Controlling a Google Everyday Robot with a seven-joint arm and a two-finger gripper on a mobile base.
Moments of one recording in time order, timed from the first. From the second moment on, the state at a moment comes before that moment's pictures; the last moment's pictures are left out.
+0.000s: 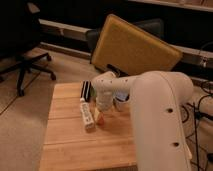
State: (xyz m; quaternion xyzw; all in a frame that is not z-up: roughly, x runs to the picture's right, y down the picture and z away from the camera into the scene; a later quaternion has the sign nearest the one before) arm -0.006 0.172 0.871 -0.38 0.21 0.47 0.77
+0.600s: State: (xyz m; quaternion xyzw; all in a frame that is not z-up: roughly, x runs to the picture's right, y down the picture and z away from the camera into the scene) arm -0.004 0.169 0.871 -0.38 0.19 0.47 0.77
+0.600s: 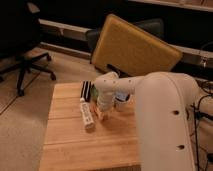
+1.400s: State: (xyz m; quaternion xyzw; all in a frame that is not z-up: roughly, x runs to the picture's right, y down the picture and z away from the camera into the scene) arm -0.069 0.123 0.802 -0.37 0.16 0.43 0.81
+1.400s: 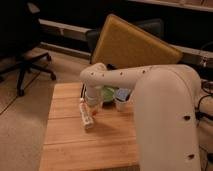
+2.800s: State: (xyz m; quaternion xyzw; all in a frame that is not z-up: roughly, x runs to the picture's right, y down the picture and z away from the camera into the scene) arm 0.040 -0.005 0.904 -0.27 0.15 0.44 0.84
